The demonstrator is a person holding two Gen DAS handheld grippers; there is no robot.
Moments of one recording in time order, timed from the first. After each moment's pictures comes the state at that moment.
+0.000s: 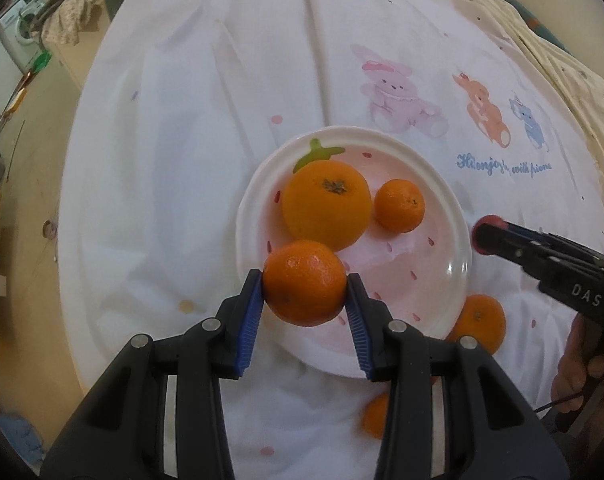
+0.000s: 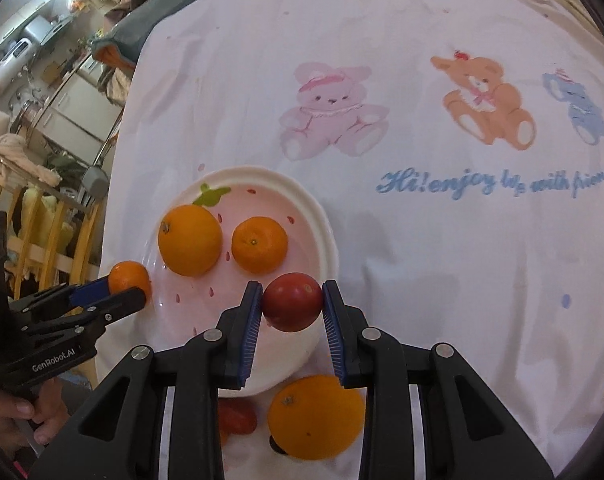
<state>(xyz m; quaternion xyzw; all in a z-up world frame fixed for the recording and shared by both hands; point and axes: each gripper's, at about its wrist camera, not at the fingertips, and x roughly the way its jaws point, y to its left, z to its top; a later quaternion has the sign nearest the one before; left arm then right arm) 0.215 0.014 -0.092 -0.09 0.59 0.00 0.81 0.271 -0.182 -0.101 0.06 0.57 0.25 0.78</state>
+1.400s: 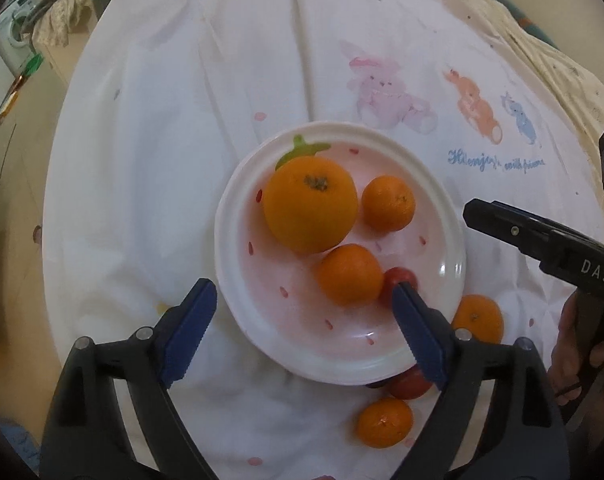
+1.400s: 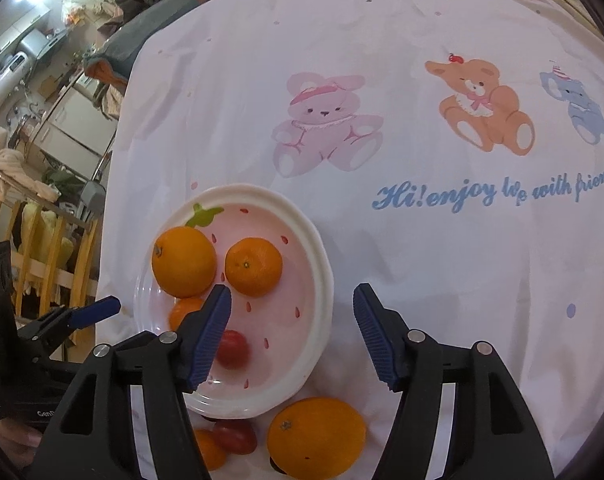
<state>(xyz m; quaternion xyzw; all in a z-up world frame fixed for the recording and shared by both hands) 0.216 0.008 -0.098 -0.10 0.58 -0.02 0.81 0.279 -0.189 -0.098 0.08 0.56 0.23 0.79</state>
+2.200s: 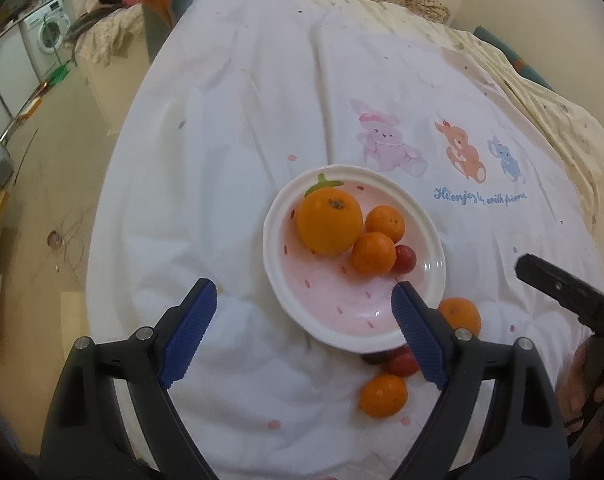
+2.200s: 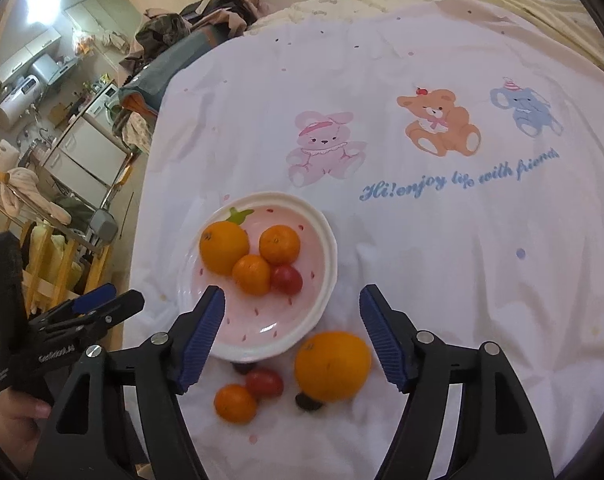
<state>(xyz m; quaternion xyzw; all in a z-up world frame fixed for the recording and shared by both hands) 0.162 0.030 -0.051 -0.12 0.51 0.01 0.85 0.203 -0.219 -0.043 0.11 0.50 0.22 0.83</state>
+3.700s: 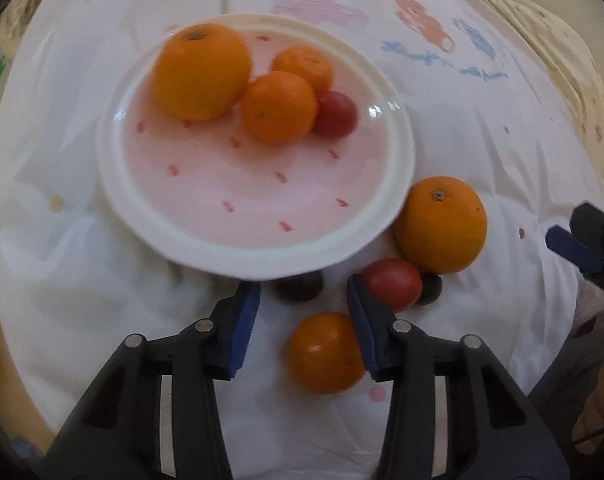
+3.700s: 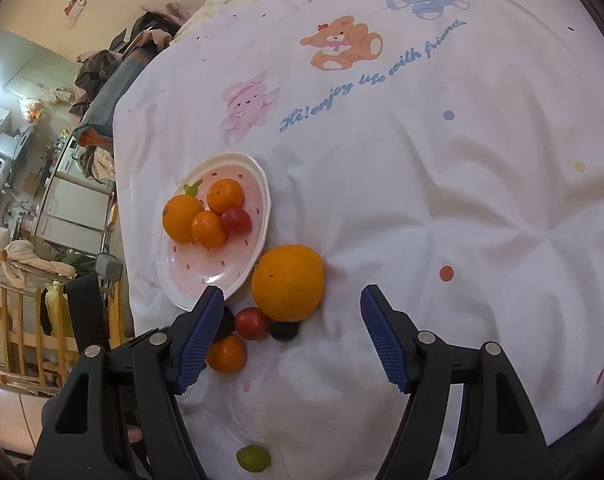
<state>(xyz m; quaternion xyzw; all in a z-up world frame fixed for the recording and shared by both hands) 0.167 -0.060 -0.145 -0.07 0.62 -0.09 0.78 0.160 -0.276 -0.083 0.24 0.55 0.15 0.78</state>
